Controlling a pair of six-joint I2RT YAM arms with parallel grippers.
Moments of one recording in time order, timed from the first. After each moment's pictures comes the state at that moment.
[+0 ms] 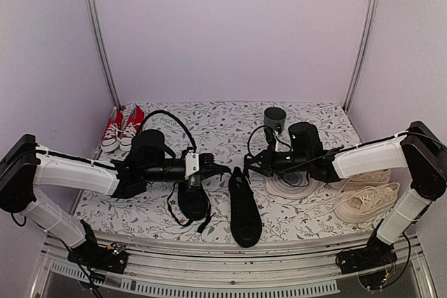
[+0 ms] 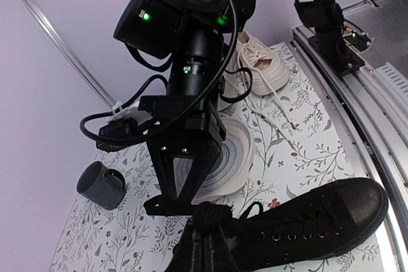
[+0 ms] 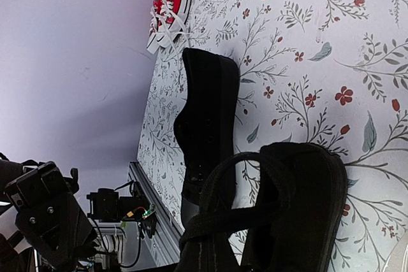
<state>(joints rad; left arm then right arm) -0.90 1.45 0.66 0.60 0.46 0.61 0.75 1.63 0.80 0.38 -0.45 0.96</state>
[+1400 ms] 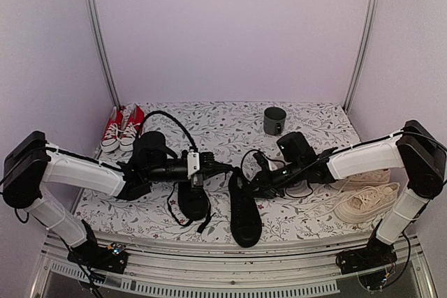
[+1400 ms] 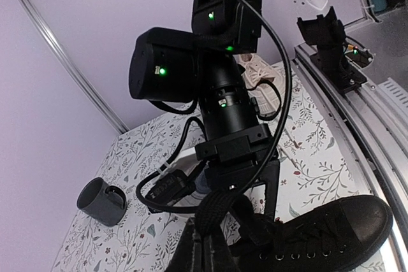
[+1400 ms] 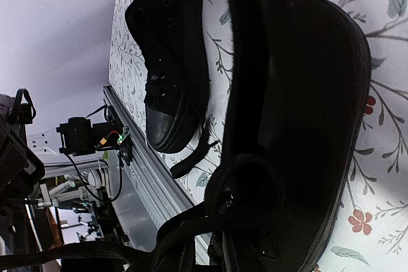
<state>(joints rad) -0.90 1.51 0.65 0.77 0.50 0.57 0.80 1.66 0.82 0.09 -0.63 0.88</state>
